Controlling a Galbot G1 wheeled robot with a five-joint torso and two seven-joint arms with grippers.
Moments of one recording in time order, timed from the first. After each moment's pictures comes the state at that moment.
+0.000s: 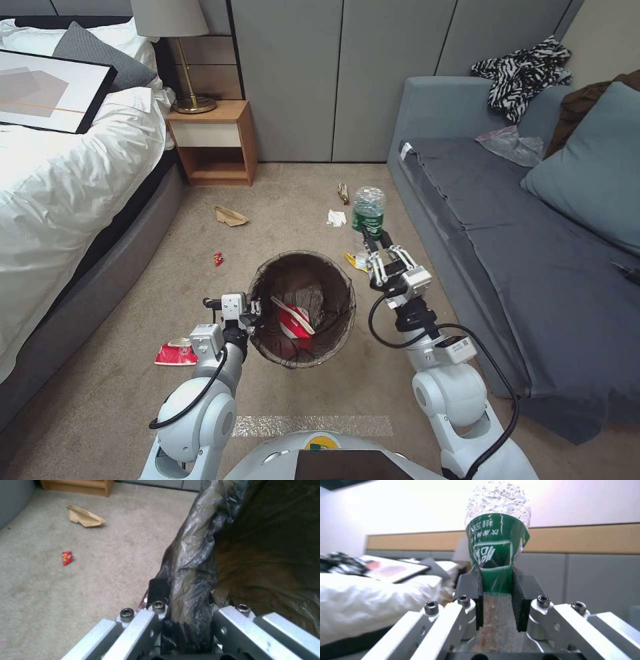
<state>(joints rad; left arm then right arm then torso) 1.60 -1.48 -0.38 -2.34 -0.25 0.54 -0.18 -1.48 1.36 0.36 2.25 0.12 0.33 -0.21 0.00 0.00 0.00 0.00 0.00</state>
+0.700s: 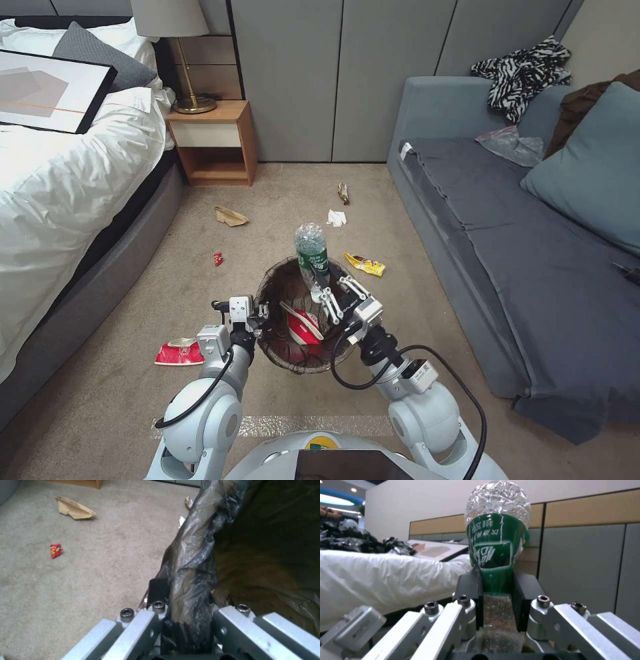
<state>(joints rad) 1.60 -1.48 -0.37 -2.34 -0.28 0.56 -0.19 -1.50 1.33 0.24 2.21 0.10 0.32 -0.27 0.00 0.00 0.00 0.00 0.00</state>
